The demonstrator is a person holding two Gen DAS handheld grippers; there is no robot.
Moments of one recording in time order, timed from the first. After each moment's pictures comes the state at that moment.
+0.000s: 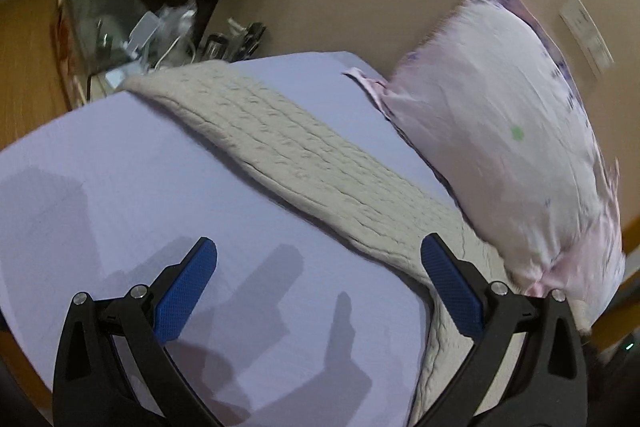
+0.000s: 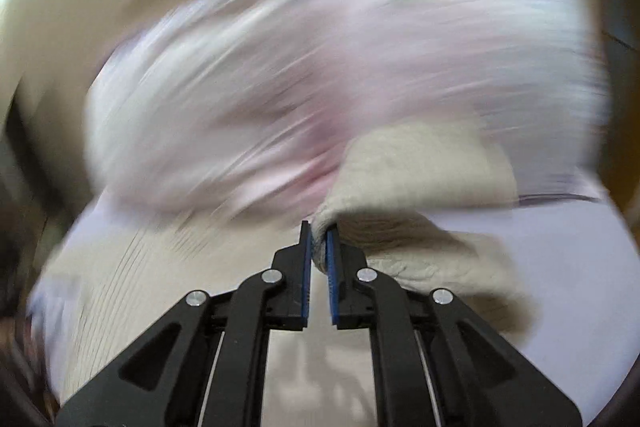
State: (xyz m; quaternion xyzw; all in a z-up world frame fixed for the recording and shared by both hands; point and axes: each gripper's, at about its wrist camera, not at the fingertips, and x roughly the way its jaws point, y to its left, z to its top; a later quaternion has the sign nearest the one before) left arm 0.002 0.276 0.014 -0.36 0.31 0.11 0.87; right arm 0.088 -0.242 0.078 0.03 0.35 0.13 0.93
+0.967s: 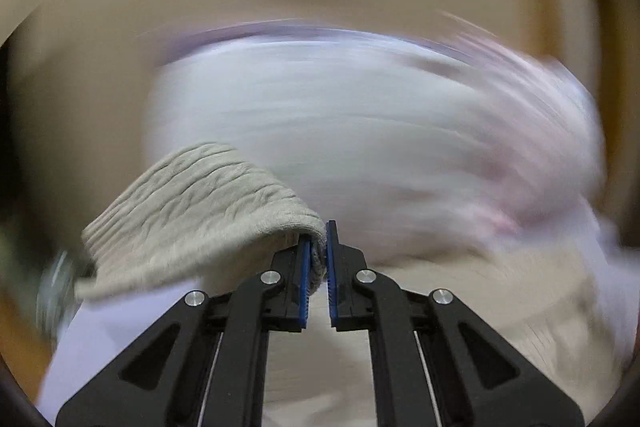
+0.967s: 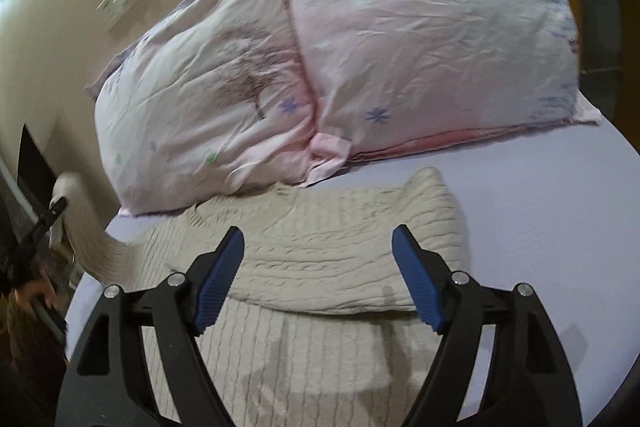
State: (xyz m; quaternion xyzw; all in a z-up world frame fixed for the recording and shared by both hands) left arm 0.084 0.000 0.130 0.08 0.19 -0.13 0.97; right arm 0.064 -0.355 0.072 0.18 0.31 0.05 0.93
